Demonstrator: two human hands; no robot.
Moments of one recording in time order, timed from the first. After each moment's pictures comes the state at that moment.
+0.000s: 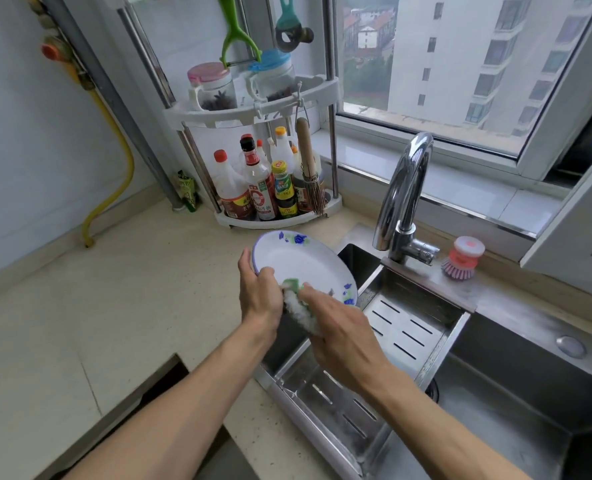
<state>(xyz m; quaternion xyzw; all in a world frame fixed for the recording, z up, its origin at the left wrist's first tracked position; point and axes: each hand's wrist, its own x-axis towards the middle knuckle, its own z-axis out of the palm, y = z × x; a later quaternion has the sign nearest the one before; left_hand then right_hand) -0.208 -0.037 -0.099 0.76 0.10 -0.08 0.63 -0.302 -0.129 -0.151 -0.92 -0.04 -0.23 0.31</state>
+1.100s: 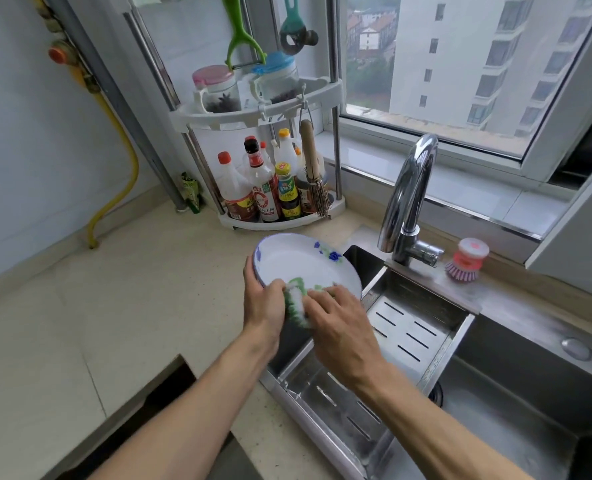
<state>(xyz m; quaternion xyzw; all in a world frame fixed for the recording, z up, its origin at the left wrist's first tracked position) -0.215 -0.026 -0.099 0.72 0.08 -0.14 0.68 -0.289 -0.126 -0.150 -0.95 -0.02 -0.22 0.22</state>
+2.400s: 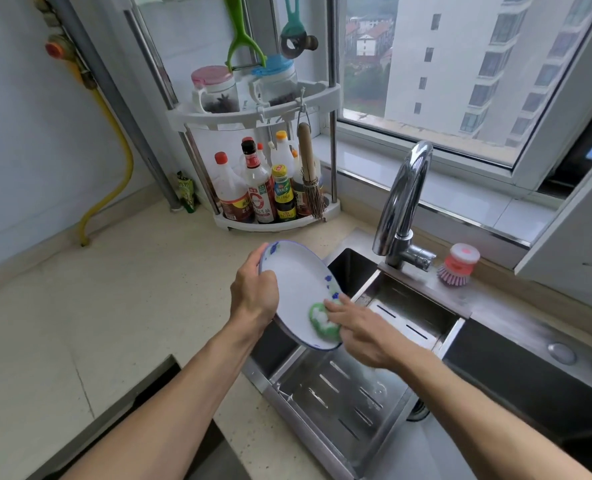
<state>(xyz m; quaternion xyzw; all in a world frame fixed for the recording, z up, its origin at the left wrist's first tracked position) -0.203 -0.023 -0.084 0.84 0.00 -0.11 0.53 -0.292 -0.180 -0.151 -0.95 -0.03 0.10 0.29</state>
